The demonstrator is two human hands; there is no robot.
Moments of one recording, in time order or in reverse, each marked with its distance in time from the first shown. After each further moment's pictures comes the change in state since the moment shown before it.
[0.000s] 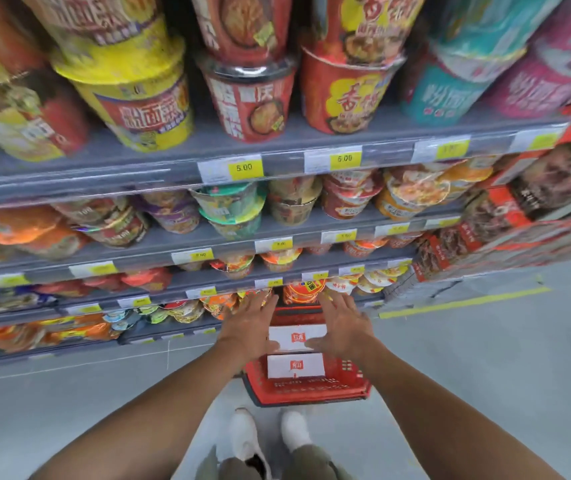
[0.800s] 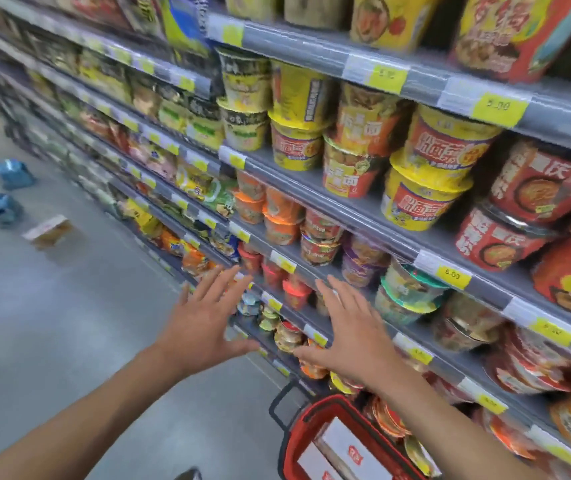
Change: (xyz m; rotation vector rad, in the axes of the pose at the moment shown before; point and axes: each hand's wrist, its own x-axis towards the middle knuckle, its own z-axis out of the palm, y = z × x) left_hand -0.311 -0.083 -0.070 -0.130 0.654 -0.683; right_hand -0.108 -0.215 -0.137 -0.194 0.256 -0.968
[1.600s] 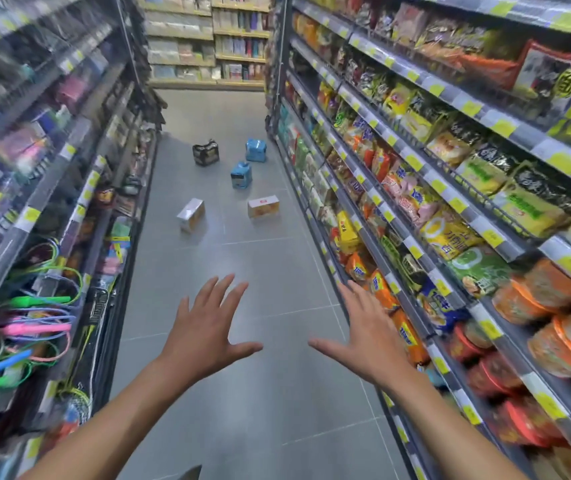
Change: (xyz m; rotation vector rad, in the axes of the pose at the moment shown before) left_hand -0.272 -0.347 -0.057 -0.031 0.098 -0.804; right_hand 0.172 -0.423 0.131 0.007 -0.120 -0.527
